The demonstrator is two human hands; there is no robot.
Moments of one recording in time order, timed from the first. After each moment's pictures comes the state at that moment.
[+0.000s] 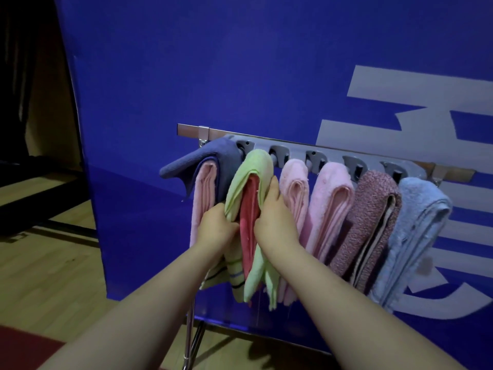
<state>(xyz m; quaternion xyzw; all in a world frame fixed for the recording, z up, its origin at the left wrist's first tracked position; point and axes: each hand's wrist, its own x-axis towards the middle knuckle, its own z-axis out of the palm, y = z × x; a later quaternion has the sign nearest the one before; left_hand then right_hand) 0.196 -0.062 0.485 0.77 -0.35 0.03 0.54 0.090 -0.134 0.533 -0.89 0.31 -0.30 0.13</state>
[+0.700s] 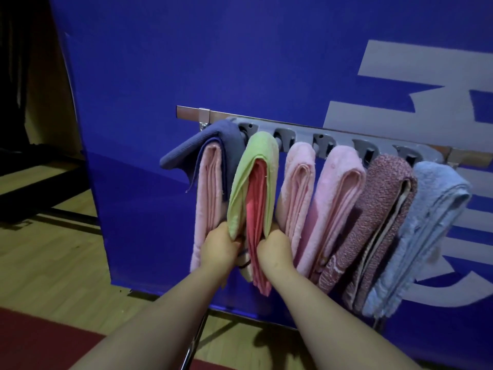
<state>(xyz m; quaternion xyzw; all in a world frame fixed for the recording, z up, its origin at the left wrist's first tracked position) 0.198 -0.078 0.394 0.80 -0.30 -0.05 0.52 0.092 -0.142 0.442 -0.81 0.37 -0.31 0.33</state>
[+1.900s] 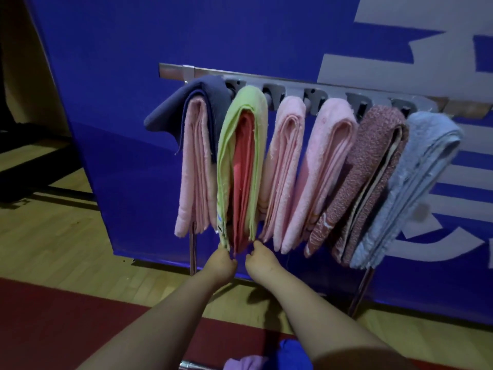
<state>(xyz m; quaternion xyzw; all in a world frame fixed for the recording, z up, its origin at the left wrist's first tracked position) 0.159 -0.056 0.296 0.83 -0.33 -0.22 0.39 0.060 -0.130 0.348 -0.82 0.40 -0.02 0.41</state>
